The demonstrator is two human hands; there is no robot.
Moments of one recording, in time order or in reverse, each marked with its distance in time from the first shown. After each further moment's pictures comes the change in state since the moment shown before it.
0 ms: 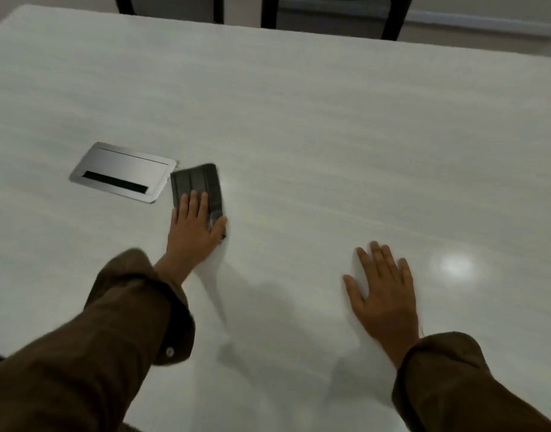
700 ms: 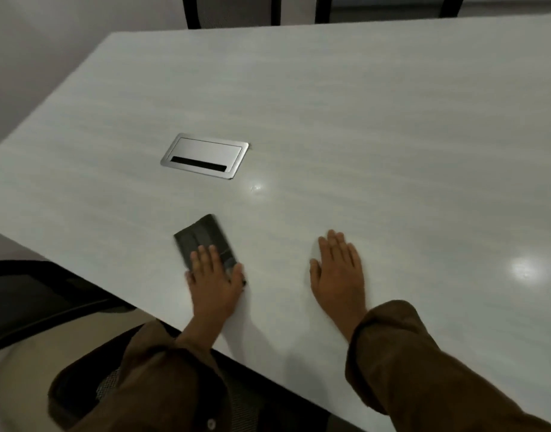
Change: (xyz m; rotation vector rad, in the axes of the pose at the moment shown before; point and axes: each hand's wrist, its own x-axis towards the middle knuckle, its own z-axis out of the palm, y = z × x) left_hand -0.187 -0.099 0.017 -0.092 0.005 -0.356; right_hand -0.046 -0.206 0.049 0.187 -0.199 -0.052
